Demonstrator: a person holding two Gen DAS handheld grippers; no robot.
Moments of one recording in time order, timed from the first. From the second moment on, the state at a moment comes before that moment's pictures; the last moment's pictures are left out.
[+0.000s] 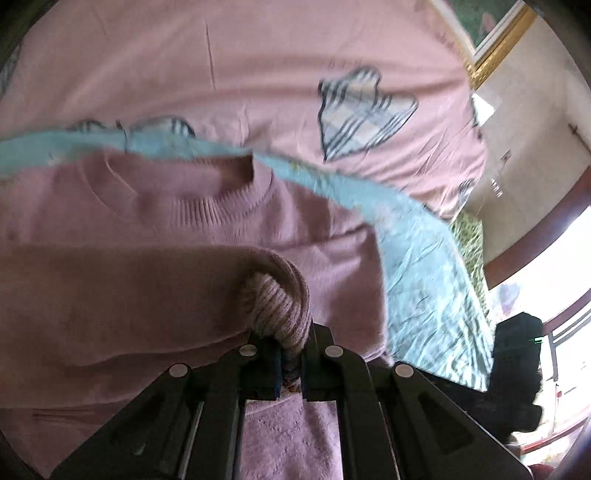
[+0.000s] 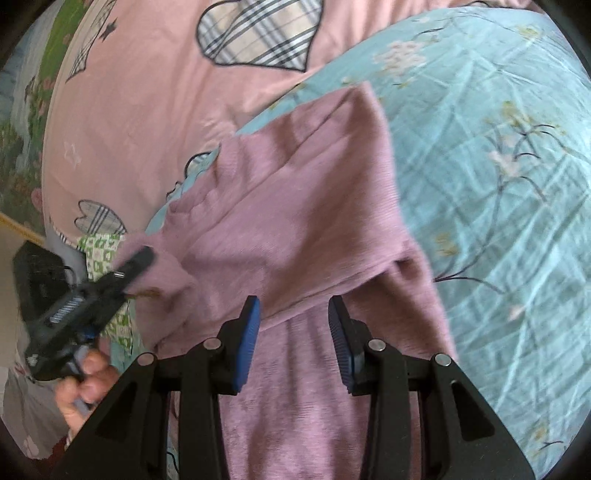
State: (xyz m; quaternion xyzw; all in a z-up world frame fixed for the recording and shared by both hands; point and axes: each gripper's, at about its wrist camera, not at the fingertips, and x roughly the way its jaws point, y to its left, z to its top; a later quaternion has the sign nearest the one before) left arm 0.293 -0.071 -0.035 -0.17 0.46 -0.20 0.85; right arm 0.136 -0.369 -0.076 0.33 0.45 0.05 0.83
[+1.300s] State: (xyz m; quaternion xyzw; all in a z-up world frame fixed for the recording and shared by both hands) left arm 0.216 0.152 -0.109 -0.15 0.50 0.14 0.84; right arm 0.245 -0.271 -0.081 0.20 0.47 0.17 0.84
